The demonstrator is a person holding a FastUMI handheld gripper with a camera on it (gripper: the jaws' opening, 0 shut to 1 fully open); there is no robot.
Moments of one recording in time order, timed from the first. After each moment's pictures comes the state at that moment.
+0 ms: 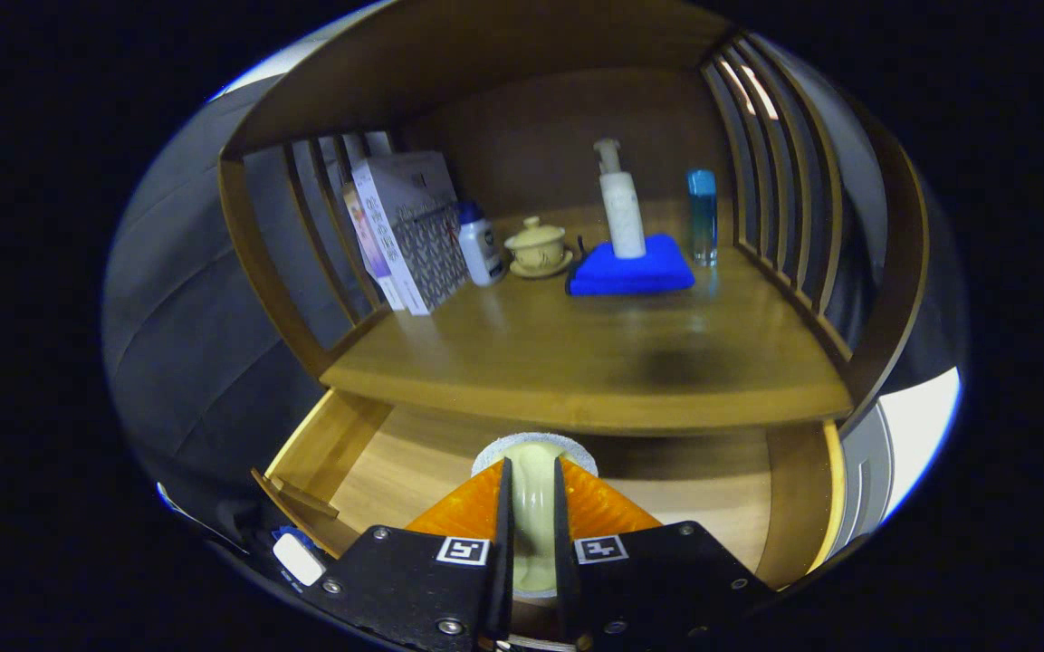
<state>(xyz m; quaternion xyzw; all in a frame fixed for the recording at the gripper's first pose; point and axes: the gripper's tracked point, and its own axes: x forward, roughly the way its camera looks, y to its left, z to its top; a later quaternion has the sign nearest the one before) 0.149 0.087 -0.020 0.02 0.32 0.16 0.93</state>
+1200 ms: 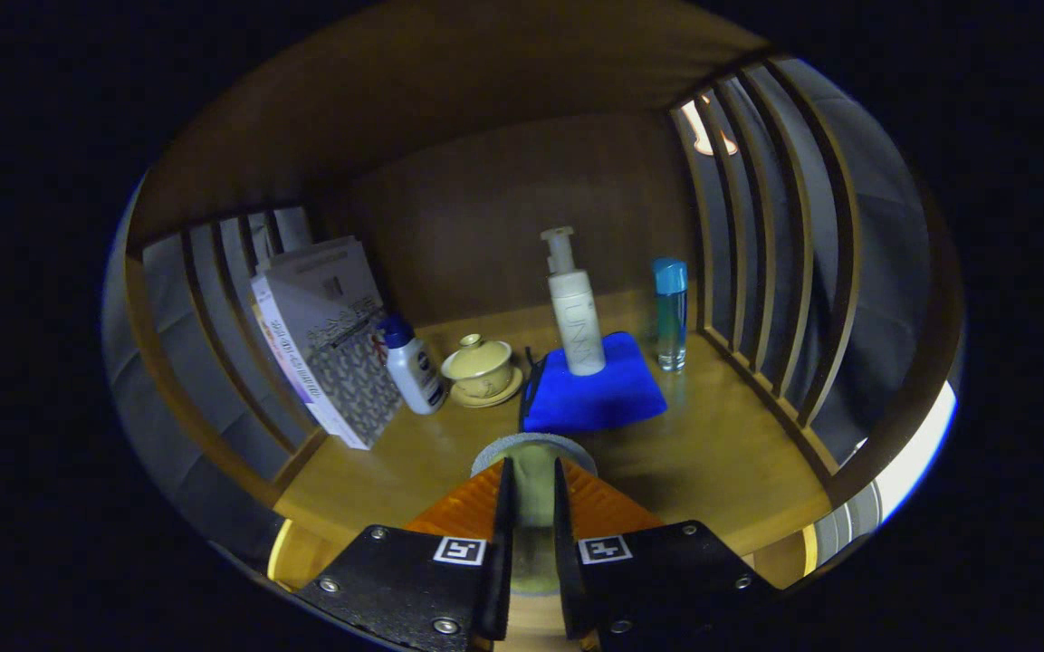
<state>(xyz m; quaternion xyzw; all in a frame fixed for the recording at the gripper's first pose) 0.281 0.078 0.024 0.04 0.24 0.03 0.97</state>
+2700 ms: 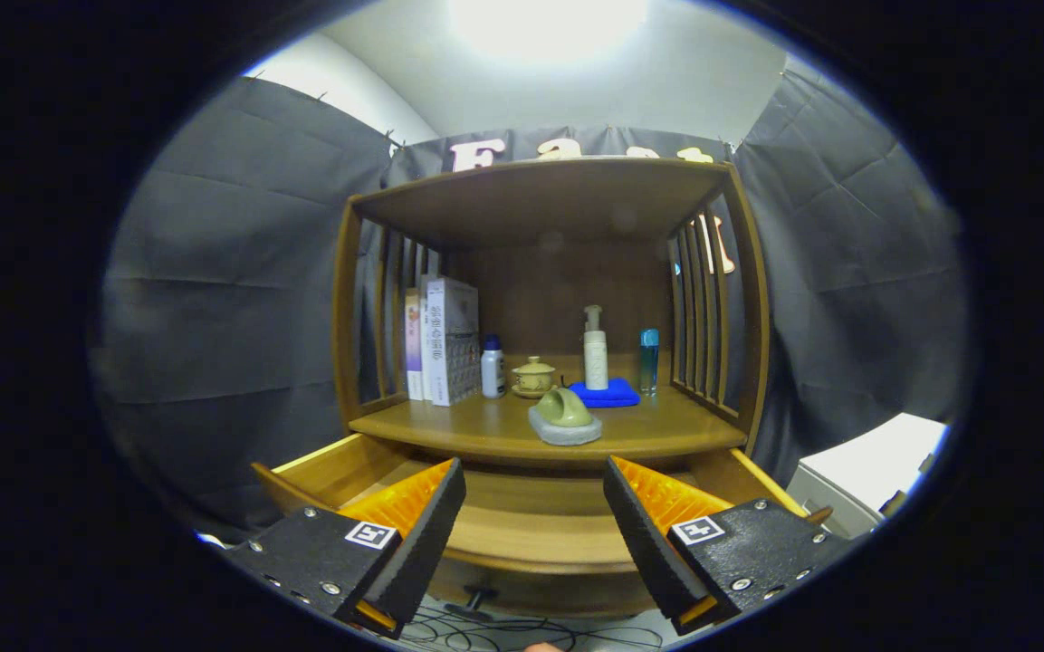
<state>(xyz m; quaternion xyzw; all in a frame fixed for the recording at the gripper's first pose) 0.011 0.111 0.006 -0.03 0.03 0.09 1.00</state>
